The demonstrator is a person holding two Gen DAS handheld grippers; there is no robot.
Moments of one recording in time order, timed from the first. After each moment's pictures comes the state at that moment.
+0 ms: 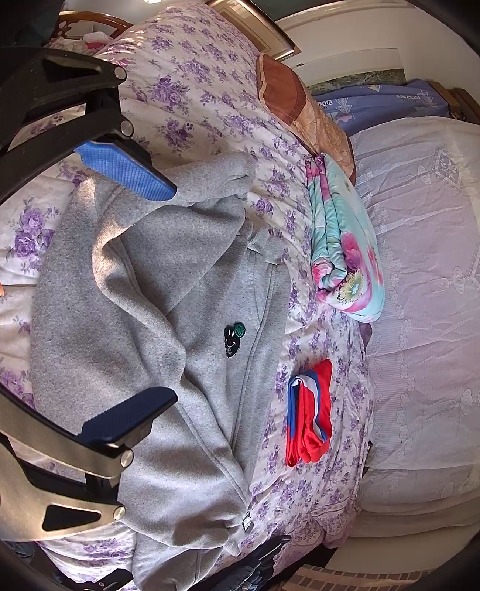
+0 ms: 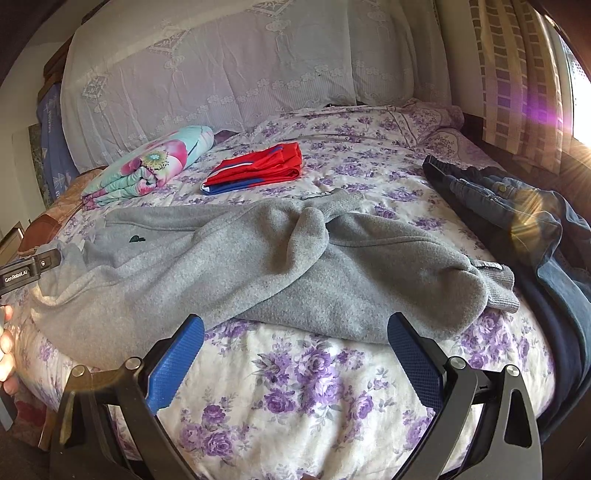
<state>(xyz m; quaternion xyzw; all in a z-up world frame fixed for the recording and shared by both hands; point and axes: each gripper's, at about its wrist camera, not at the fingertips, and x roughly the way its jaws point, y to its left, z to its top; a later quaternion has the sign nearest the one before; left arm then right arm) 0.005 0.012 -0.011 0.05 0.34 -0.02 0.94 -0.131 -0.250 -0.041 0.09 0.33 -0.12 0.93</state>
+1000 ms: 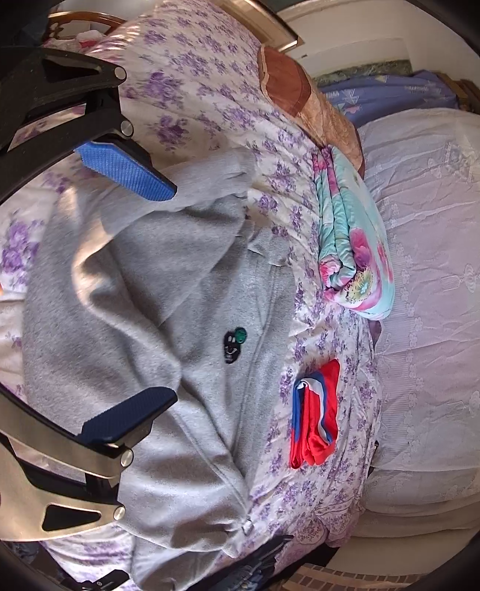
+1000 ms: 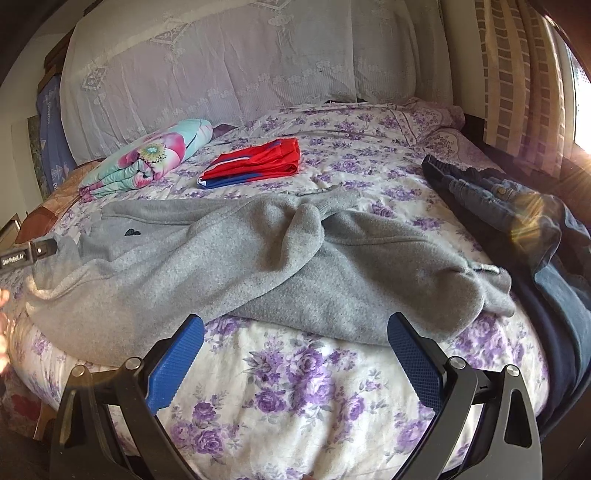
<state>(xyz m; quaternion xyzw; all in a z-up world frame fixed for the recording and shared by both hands) 0.035 0.033 -0.005 0.05 0.37 -0.04 0.93 -0.132 -0.257 -0.041 0.07 0.33 -0.13 0.93</state>
